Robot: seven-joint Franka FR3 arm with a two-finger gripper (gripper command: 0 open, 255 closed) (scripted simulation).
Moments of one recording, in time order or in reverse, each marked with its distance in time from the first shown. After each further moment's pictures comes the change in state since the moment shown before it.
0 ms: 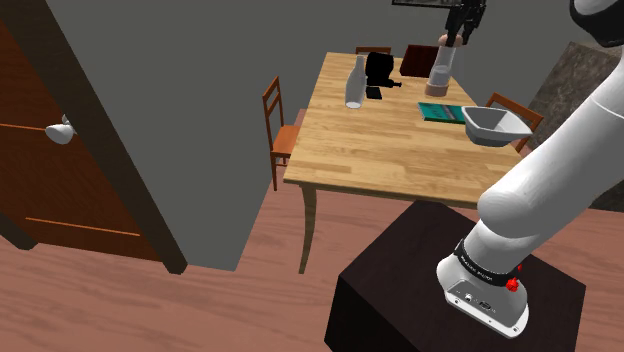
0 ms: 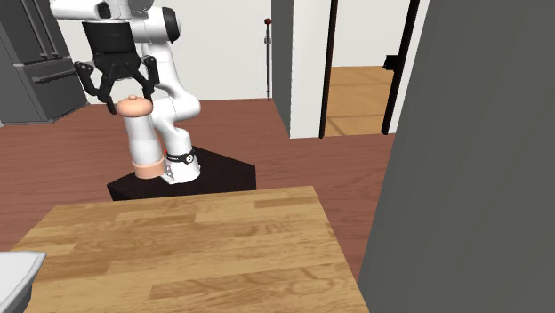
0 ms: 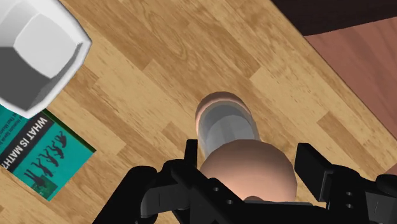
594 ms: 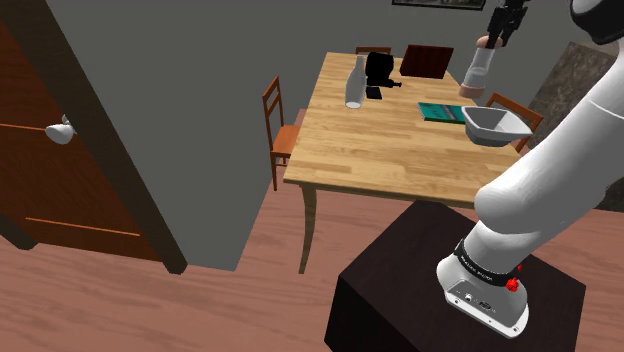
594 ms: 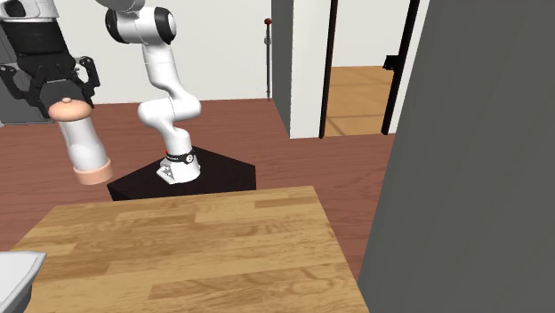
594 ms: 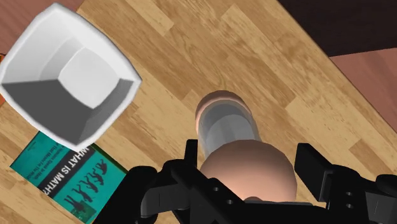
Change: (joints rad) arm -0.102 0.021 -0.129 0.029 -0.011 -0.001 -0.232
